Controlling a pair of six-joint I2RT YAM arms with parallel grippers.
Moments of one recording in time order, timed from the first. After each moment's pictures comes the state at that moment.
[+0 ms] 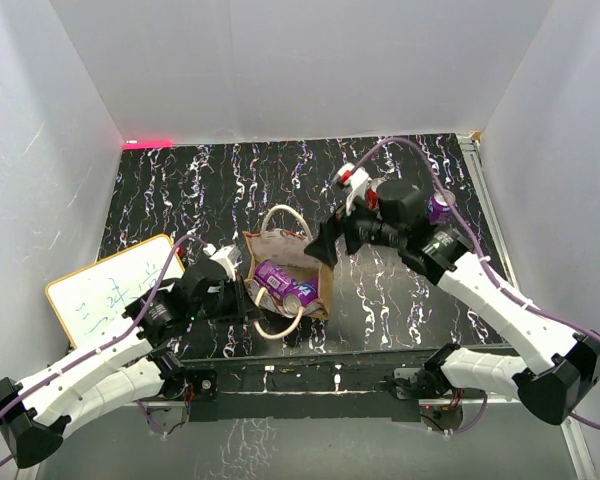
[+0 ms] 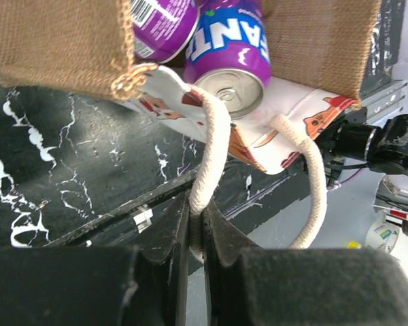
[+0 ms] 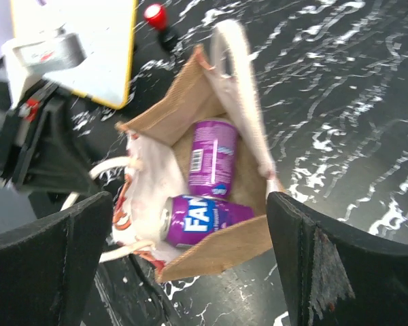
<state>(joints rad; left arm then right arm) -0.83 0.75 0.64 -0.64 0.10 -0.86 0.59 1.14 1.14 -0.40 -0.37 0.14</state>
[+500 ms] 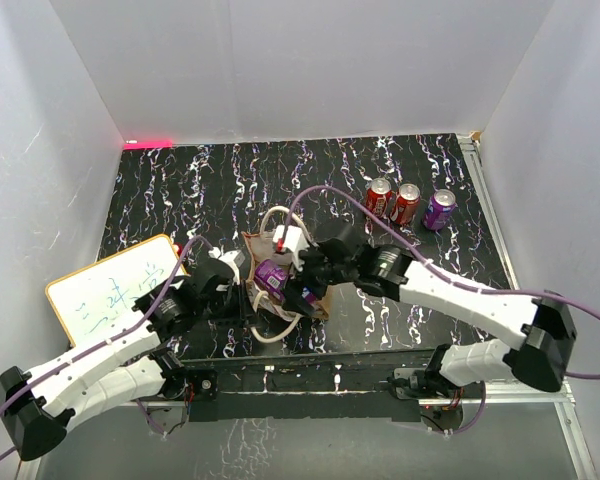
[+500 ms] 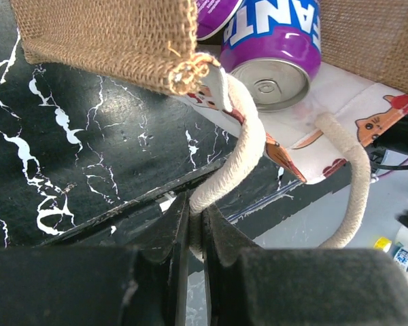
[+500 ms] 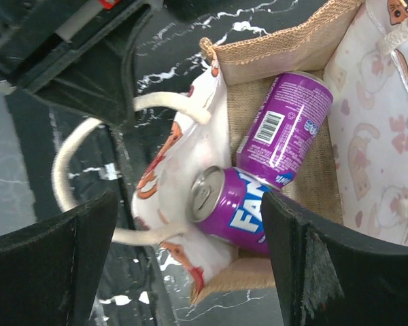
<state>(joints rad) -0.83 0.81 0.64 -0.71 0.10 -0.82 0.96 1.25 1.05 -0.42 -0.34 -0.09</state>
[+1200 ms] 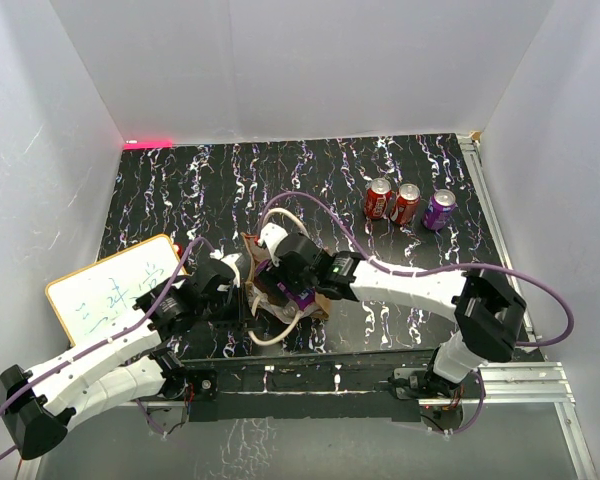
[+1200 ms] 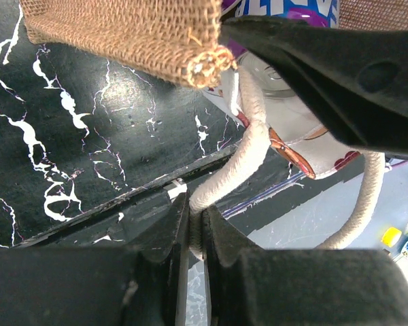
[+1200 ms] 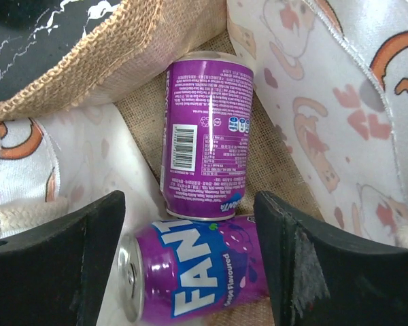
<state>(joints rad) -0.83 0.83 0.65 -0.76 0.12 -0.80 1.03 1.57 1.10 -0.29 0.11 0.07</state>
